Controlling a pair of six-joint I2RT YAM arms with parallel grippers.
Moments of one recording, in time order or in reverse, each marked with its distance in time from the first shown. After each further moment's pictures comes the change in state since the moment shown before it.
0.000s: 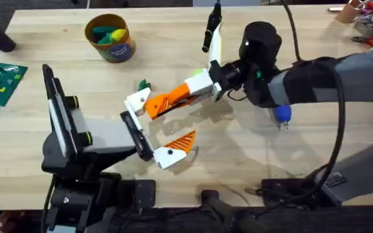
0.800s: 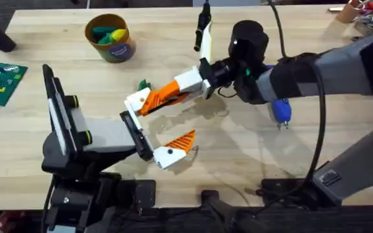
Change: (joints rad) left arm 0.000 0.000 0.000 0.000 -0.004 -0.010; right arm 0.039 0.084 0.077 0.031 0.034 0.038
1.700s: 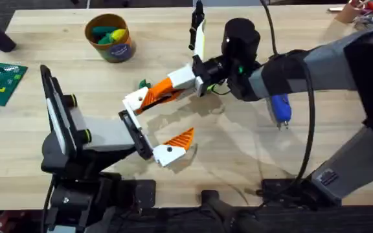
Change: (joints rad) left arm 0.006 0.000 0.000 0.001 -0.019 -0.008; right arm 0.024 0.051 0.062 0.006 0.019 0.027
